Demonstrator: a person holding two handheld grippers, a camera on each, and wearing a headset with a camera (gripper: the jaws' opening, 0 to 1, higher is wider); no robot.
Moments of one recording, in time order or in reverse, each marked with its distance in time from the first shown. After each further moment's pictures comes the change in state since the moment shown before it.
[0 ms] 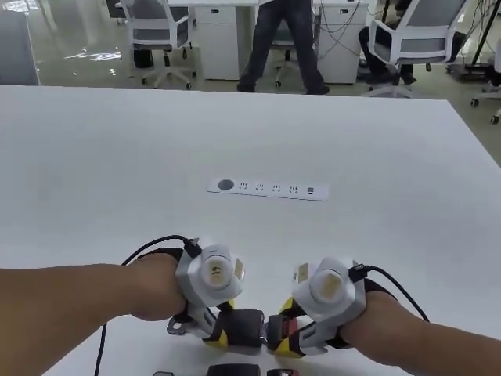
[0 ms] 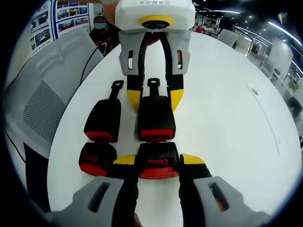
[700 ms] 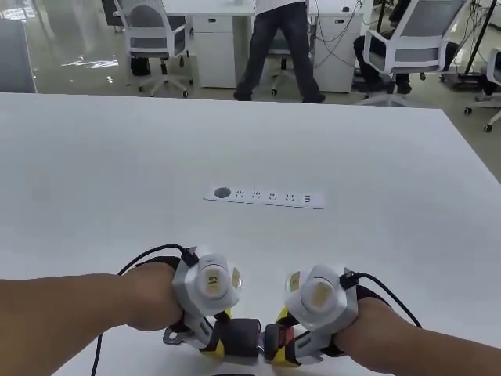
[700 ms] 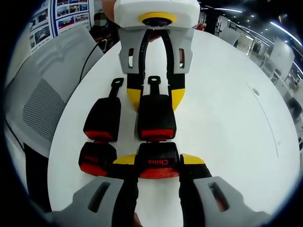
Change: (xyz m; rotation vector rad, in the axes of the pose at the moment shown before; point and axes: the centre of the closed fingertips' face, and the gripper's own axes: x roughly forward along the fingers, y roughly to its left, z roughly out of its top) left arm -0.001 0.000 0.002 0.007 0.001 -0.001; right arm -0.002 0.001 0.000 -0.012 0.033 0.001
